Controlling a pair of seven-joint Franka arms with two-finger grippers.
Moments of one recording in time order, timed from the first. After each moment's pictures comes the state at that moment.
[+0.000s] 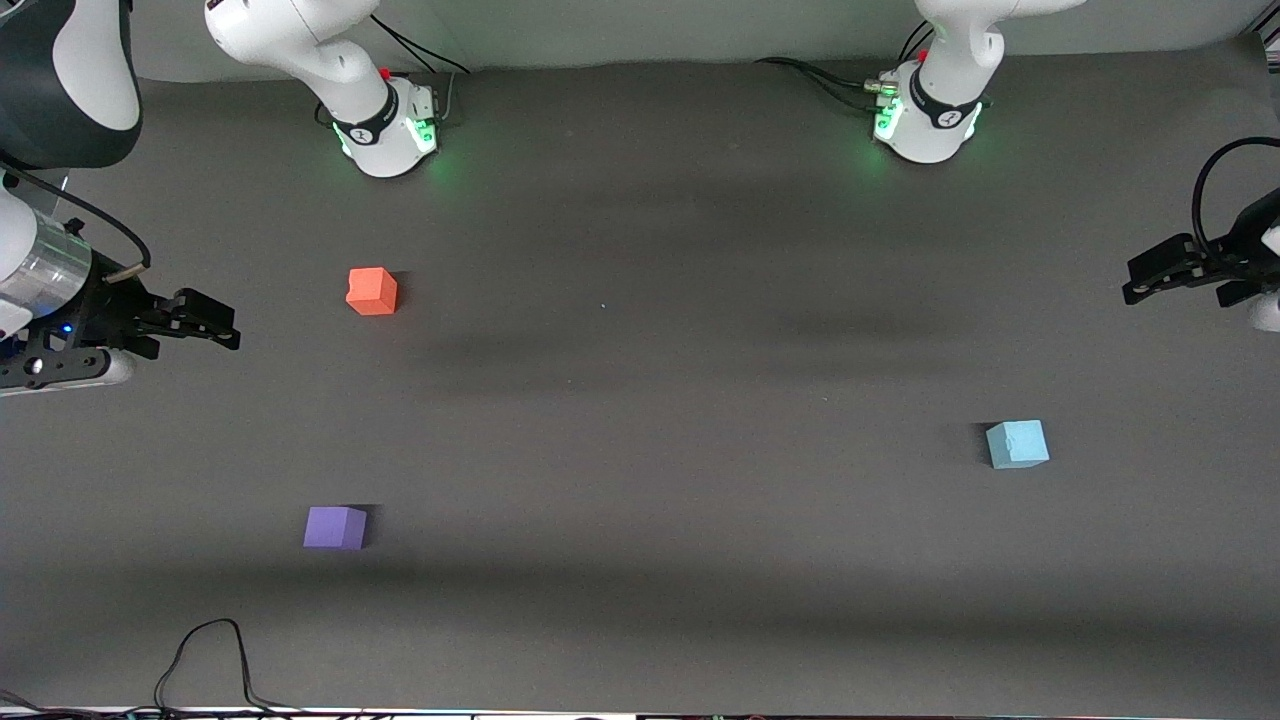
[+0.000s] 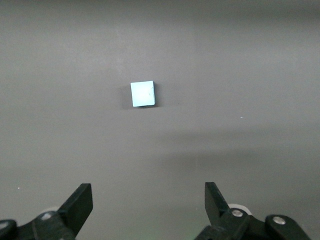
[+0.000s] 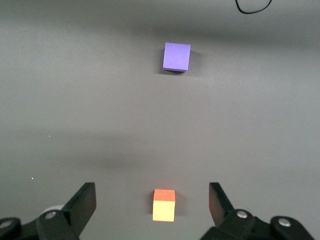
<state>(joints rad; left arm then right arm) 0.09 0.02 -0.04 -1.61 -0.01 1.59 0.08 0.51 0.10 -0.49 -1.58 0.06 1.66 -0.06</state>
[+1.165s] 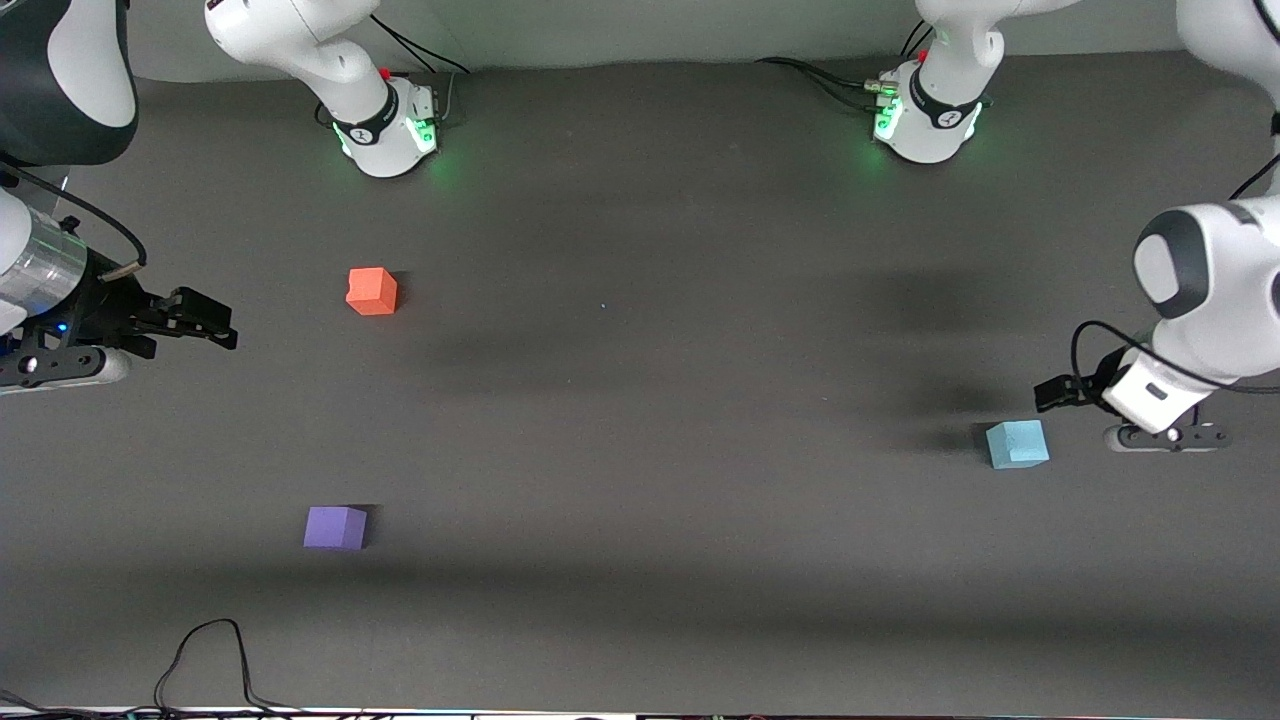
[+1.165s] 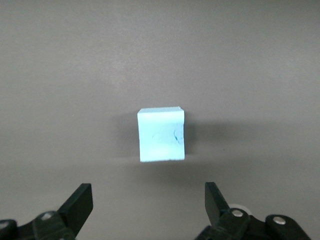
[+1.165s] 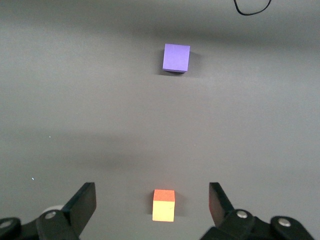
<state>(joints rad) 0.14 0.30 -0.04 -1.99 0.00 2.30 0.10 0.51 0.10 -0.49 -1.58 0.06 1.66 -0.06</state>
